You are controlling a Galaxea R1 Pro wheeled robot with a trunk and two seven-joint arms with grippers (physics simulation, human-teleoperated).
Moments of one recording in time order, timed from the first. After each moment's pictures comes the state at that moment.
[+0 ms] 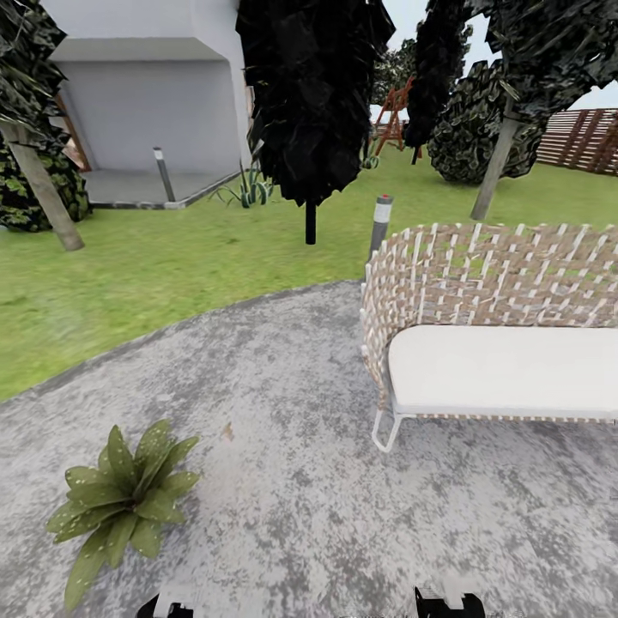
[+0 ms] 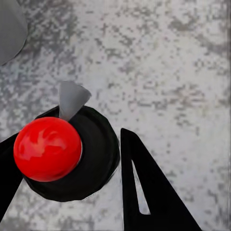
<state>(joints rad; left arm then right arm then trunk) -0.39 0.05 0.22 -0.09 -0.30 -0.37 0.03 -0.43 -0.05 0.17 -0.03 -0.11 -0.43 -0.10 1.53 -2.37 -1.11</state>
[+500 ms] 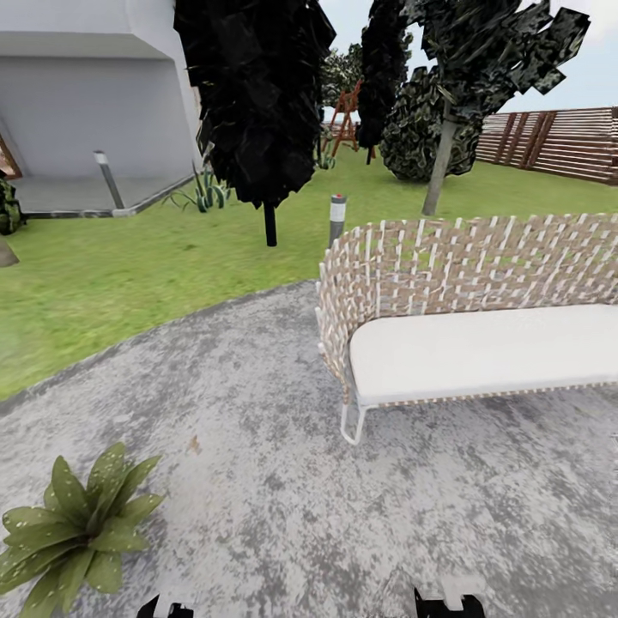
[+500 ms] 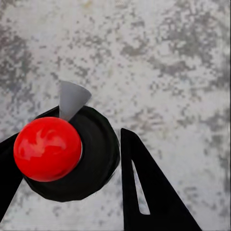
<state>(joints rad) -0.39 0.05 0.22 -0.09 -0.30 -0.37 0.03 -0.43 -0.05 0.17 -0.03 -0.11 -0.43 -0.10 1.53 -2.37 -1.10</state>
